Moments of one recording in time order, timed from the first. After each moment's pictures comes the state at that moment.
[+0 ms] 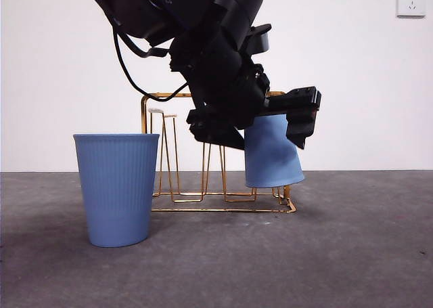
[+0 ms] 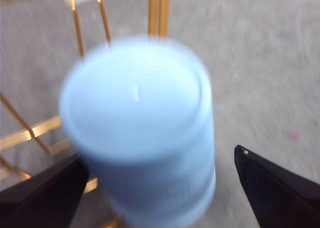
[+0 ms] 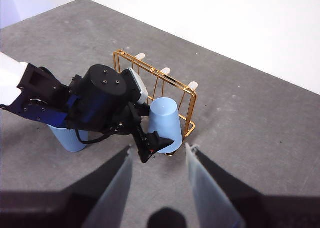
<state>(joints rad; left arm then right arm) -0.83 1.92 1.21 0.20 -0.23 -0.19 0.80 0.75 1.43 -1.11 0.24 -0.05</state>
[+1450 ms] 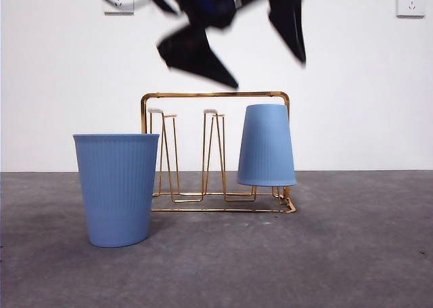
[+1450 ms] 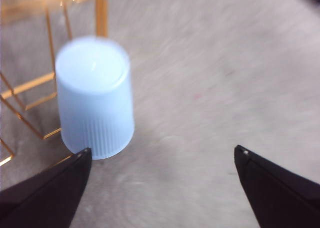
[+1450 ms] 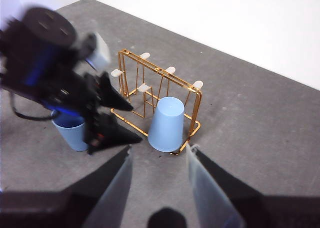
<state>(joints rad) -0.88 1.52 1.20 -0.27 -0.05 -0.28 0.80 0.76 1.43 -1.11 0.21 -0.03</state>
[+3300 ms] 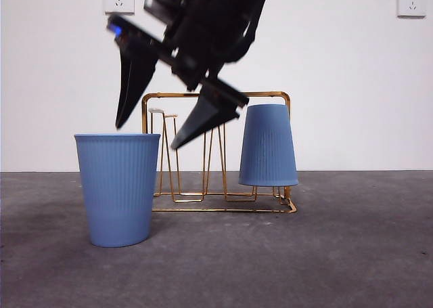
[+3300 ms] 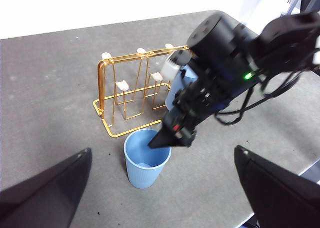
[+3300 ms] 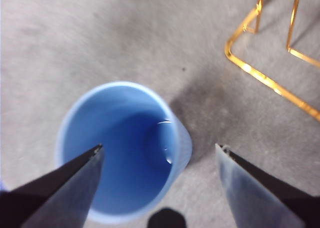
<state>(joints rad) -0.88 0.57 1.20 -1.05 -0.27 -0.31 0.82 1.84 1.43 -0.53 -0.21 0.22</state>
